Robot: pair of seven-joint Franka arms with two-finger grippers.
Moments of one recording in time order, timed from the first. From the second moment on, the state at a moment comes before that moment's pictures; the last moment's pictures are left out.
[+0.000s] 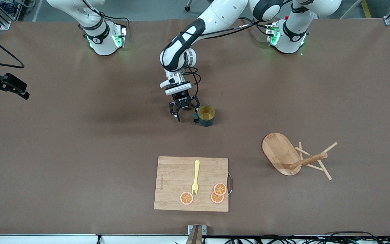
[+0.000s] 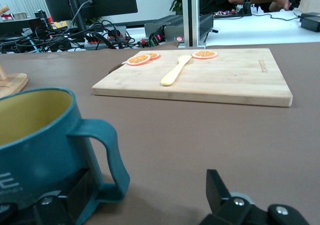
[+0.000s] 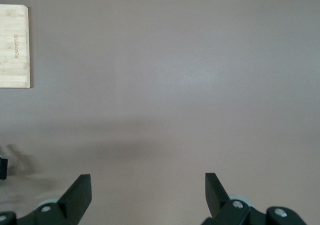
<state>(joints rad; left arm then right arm) -1.15 1.02 -0.07 -1.42 1.41 1.90 -2.28 0.06 -0.06 -0.12 -1.69 -0.02 1.70 -0.03</state>
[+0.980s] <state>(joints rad) -1.12 1.02 -0.06 -1.42 1.41 1.95 -2.26 0.06 -0.06 -0.12 -1.69 -0.02 1.70 -0.03</state>
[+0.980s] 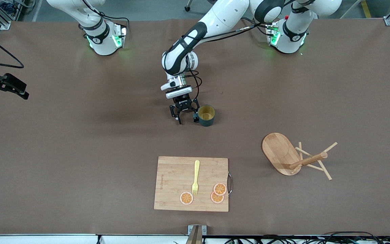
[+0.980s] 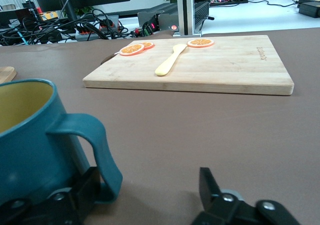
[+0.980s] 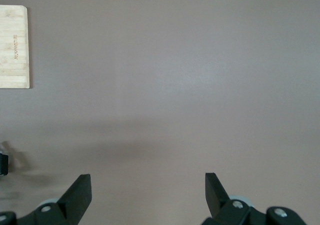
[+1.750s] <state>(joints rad) -1.12 1.02 -0.06 -1.41 1.41 1.95 -2.26 0.06 -0.06 -0.12 -1.69 -0.02 1.70 -0.03</state>
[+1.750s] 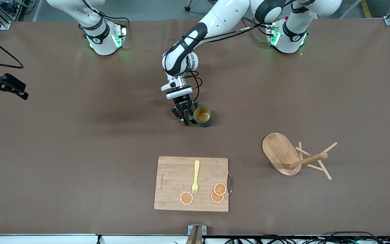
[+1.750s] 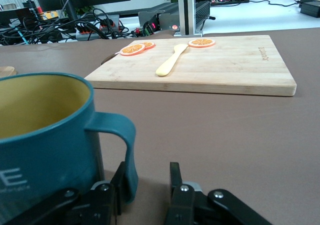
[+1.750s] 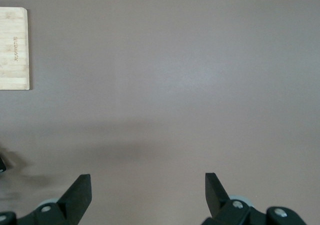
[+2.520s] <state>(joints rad) -1.10 0.99 -0.07 -1.38 1.31 1.99 -2.26 0.06 -0.06 -0.12 -1.69 -0.02 1.70 -0.03</state>
